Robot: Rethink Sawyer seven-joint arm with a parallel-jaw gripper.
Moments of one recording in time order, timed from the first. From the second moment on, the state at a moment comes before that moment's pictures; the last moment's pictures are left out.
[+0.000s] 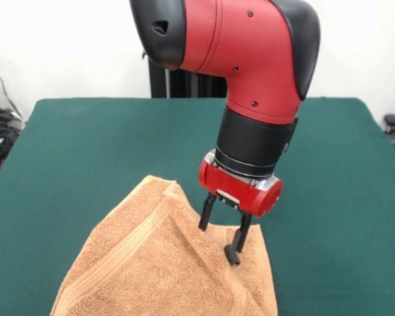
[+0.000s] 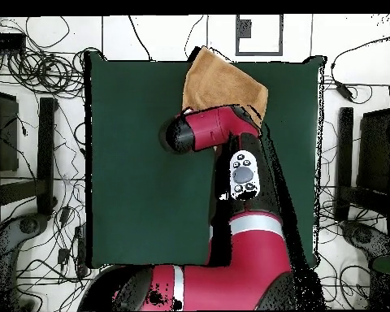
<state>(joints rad) -0.13 -0.38 0.08 1.18 -0.52 0.57 2.73</state>
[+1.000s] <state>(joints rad) -0.13 -0.35 0.12 1.08 -0.52 0.57 2.73</state>
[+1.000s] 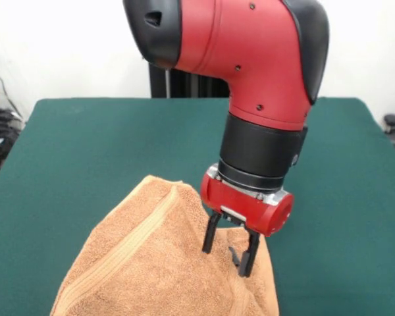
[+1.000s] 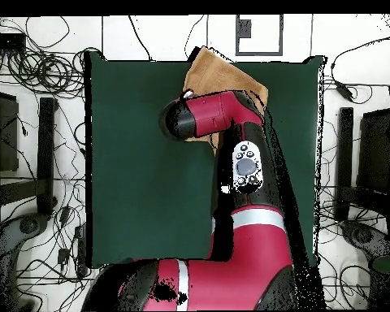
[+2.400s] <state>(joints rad) 0.00 -0.35 0.03 1.08 -0.52 0.66 2.73</state>
